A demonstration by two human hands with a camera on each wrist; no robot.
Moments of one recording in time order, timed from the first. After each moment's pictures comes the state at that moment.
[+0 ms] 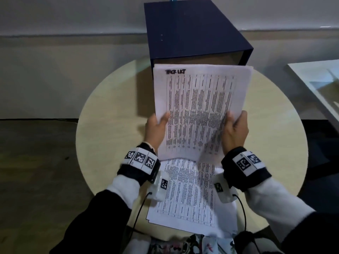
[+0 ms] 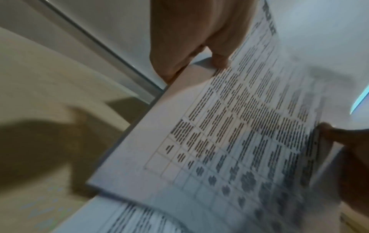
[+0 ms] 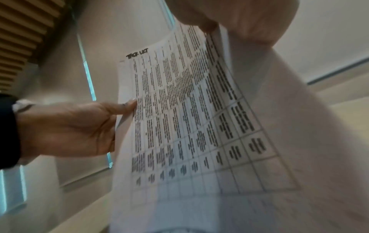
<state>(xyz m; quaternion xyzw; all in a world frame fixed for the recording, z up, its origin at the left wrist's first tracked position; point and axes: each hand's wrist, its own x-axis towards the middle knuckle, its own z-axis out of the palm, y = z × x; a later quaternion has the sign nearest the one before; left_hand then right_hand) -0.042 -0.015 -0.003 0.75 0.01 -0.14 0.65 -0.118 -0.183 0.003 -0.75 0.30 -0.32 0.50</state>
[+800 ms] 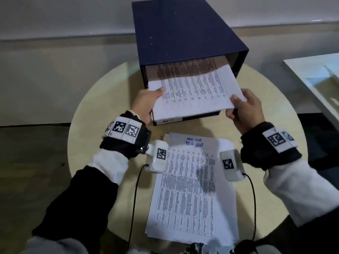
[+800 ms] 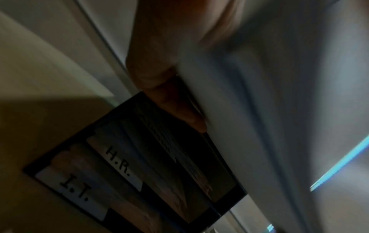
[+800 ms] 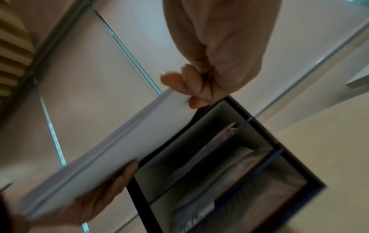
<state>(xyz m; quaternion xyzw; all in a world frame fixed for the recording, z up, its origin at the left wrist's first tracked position) 0.035 -0.037 0.062 0.70 0.04 -0.23 0.68 -0.079 -0.236 0.050 -0.61 0.24 -0.21 0.73</state>
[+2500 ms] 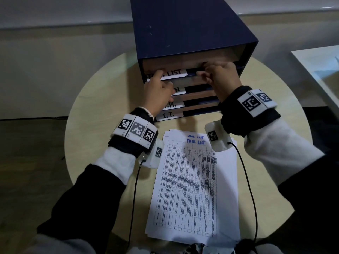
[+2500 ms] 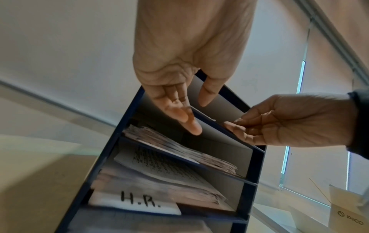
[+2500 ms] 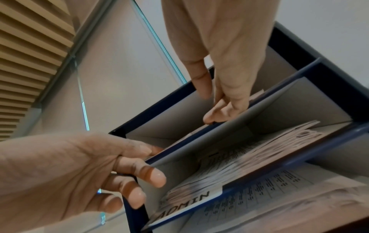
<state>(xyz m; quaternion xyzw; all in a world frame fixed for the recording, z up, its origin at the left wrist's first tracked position) 0.045 -0.061 0.051 0.84 -0.12 -0.08 0.52 0.012 -0.217 0.070 -0.63 0.21 -0.16 0.73</state>
